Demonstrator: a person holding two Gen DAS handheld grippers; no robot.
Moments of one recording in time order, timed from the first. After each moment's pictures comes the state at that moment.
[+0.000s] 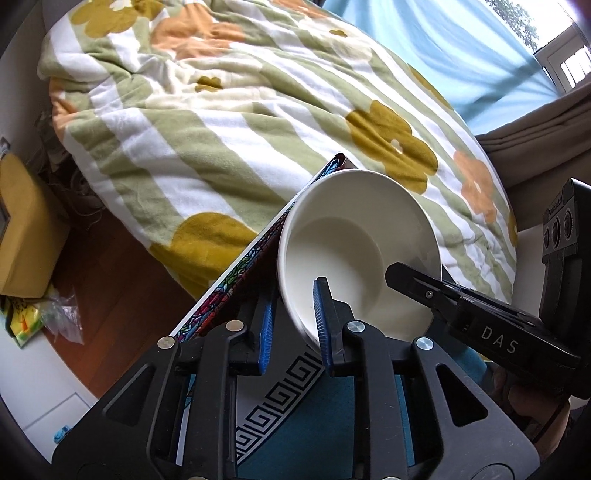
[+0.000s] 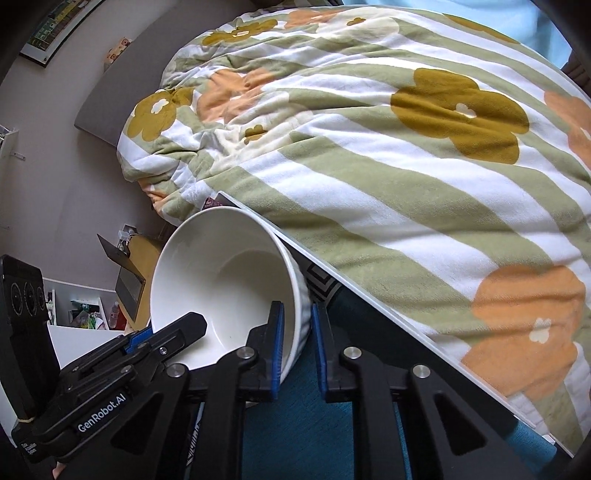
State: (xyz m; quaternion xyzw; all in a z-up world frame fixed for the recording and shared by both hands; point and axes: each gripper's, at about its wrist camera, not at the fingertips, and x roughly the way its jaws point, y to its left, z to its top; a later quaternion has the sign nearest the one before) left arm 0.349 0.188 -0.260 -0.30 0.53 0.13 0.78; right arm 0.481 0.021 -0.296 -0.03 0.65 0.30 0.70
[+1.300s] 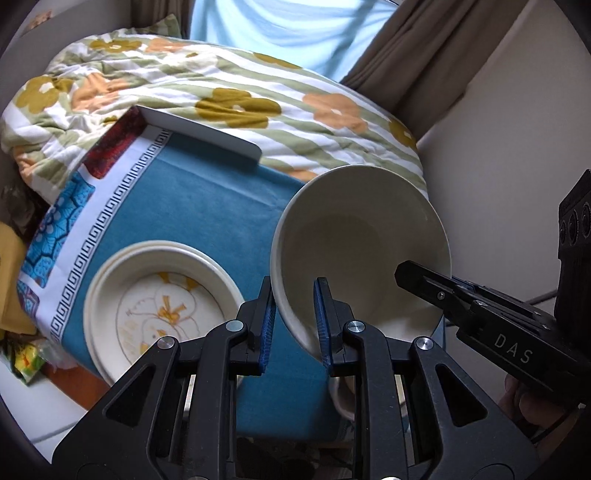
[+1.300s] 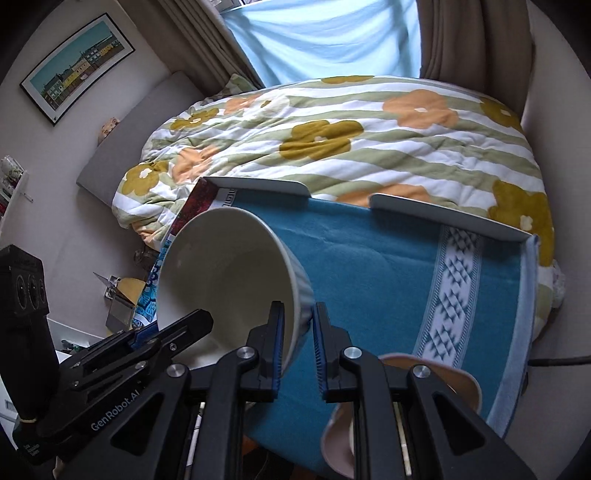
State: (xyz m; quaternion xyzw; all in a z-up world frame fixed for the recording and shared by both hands) left arm 0.138 -0.113 -0.119 -0.18 0.49 -0.04 0.85; right arm 0.221 -0.251 -0.109 0.03 0.55 0.17 0.82
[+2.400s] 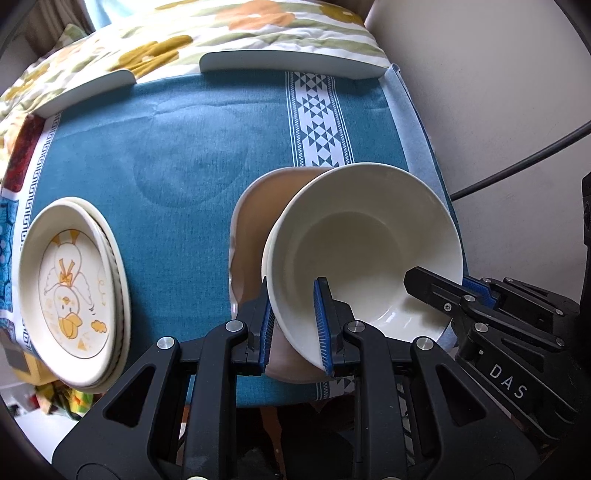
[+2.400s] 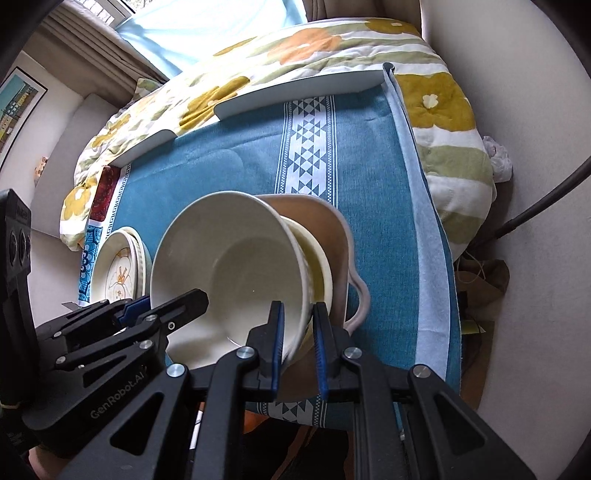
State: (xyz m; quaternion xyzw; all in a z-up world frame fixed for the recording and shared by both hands) left arm 0.125 -0.263 -0.199 -0.01 0.61 -0.12 0.78; right arm 0.134 -0.385 -0.184 0.10 0.61 0.04 0.79
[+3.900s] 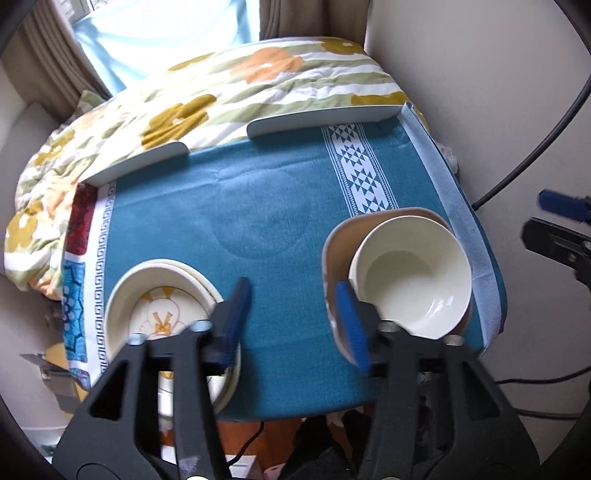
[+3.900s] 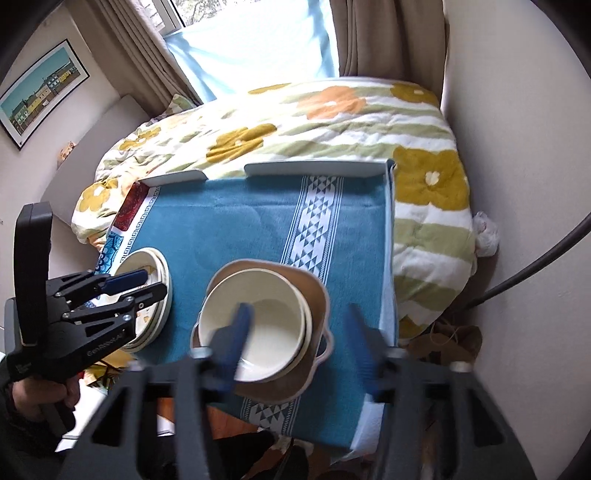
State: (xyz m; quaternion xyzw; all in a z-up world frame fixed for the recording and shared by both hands) left arm 0.120 -0.219 -0.139 0.10 0.53 -0.10 0.83; right arm 0.126 -0.395 -0.101 0.03 0.52 0.07 0.85
